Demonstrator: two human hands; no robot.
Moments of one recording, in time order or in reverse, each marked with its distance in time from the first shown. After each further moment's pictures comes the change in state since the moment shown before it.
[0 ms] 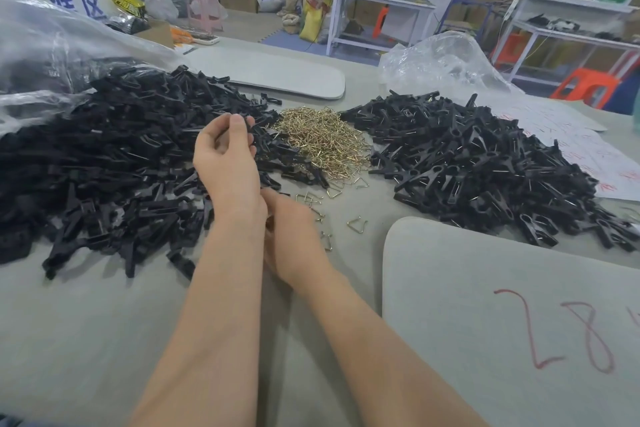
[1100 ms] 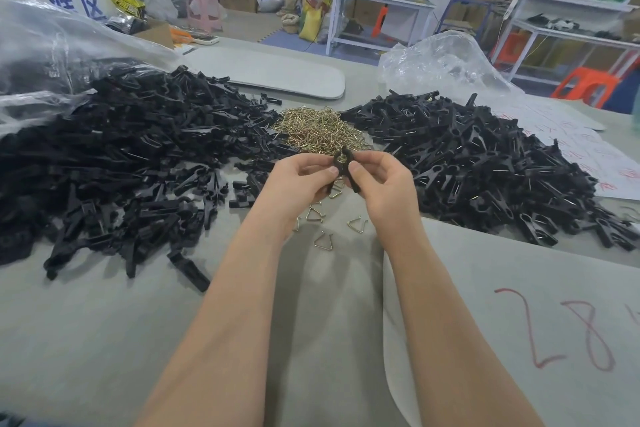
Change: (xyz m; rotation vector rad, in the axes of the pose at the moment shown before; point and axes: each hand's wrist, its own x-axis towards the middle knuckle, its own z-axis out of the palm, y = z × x) left_hand -0.022 -0.026 0.009 0.424 -0.662 -0.308; right_hand 0.012 0.046 -0.085 0.499 0.399 0.285
